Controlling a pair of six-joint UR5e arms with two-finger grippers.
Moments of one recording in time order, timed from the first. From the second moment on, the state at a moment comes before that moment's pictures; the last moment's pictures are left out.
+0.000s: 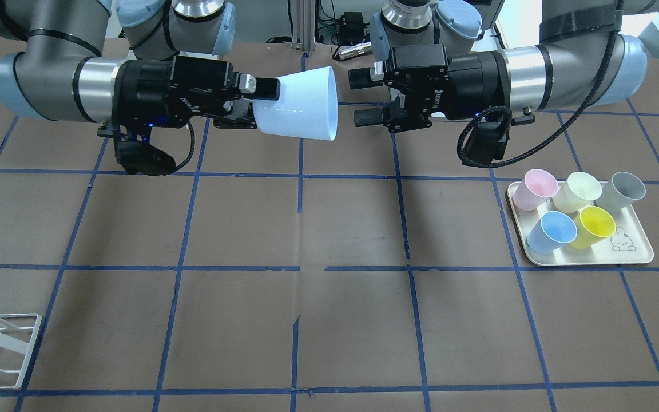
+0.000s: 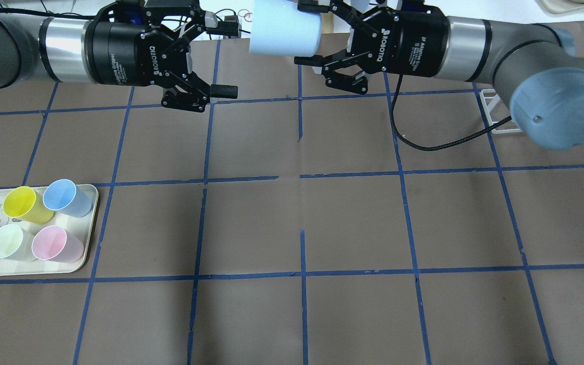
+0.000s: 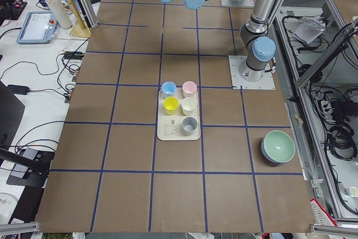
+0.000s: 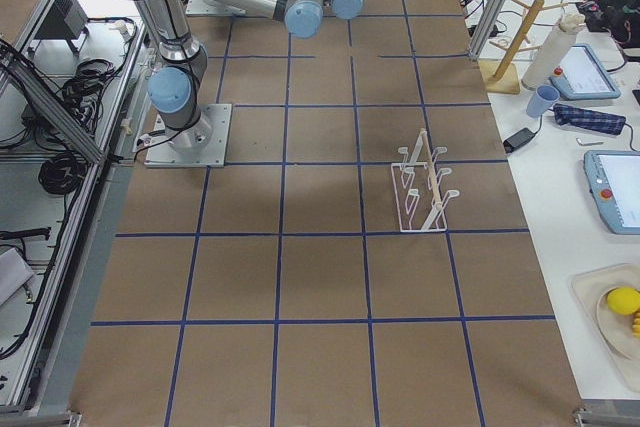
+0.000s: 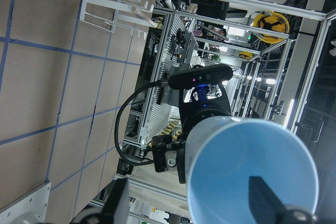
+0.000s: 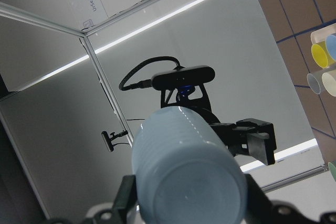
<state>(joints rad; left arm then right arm) -1.40 -1.62 -1.62 -2.16 0.25 0.45 1.46 -1.53 1.81 -1.47 0.09 0.01</state>
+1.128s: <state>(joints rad) -1.51 -1.62 -1.46 -1.73 1.10 0.02 1.27 -1.55 1.70 -1.56 -0.97 -0.09</state>
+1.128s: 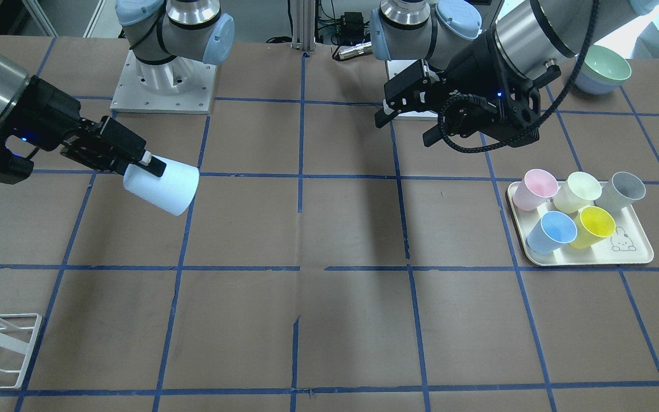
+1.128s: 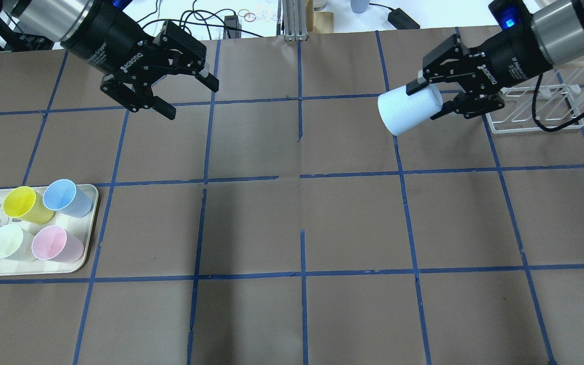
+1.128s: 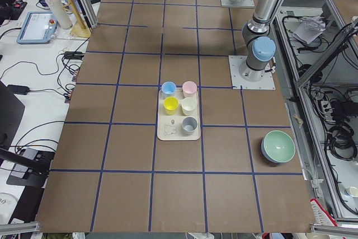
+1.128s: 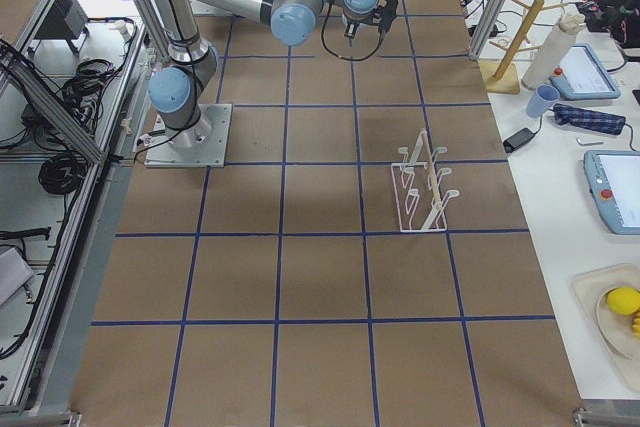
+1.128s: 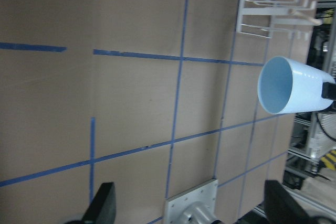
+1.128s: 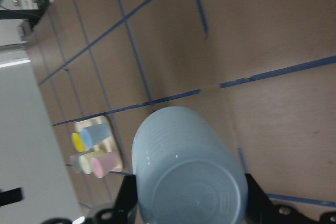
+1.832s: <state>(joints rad) -1.57 -1.62 -1.47 -1.51 1.55 -0.12 1.18 -1.53 1.67 -1.82 -1.50 -0.13</state>
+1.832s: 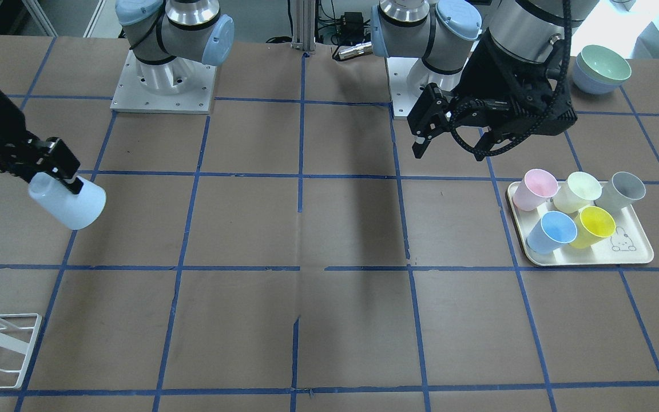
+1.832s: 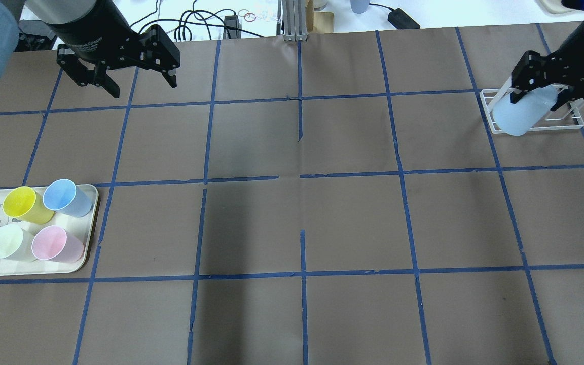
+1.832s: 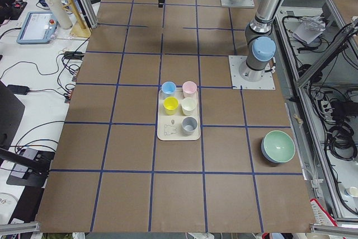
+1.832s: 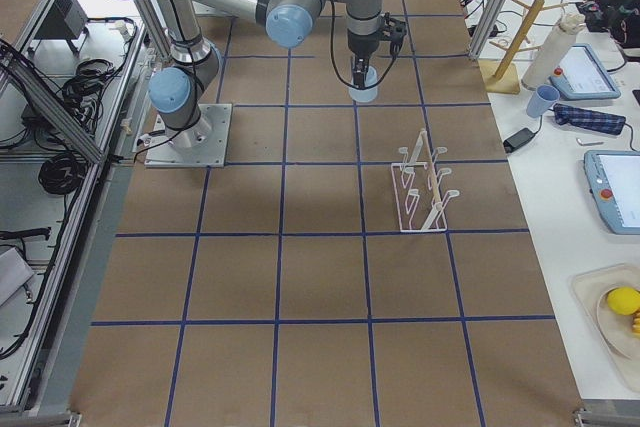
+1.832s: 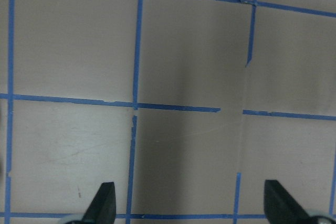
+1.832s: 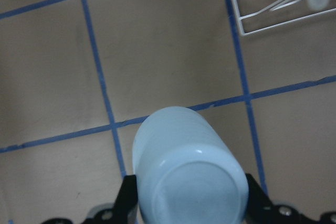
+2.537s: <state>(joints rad) -1.57 -1.58 -1.56 -1.43 1.59 -0.11 1.10 -1.40 1.66 -2.08 -1.57 -0.15</state>
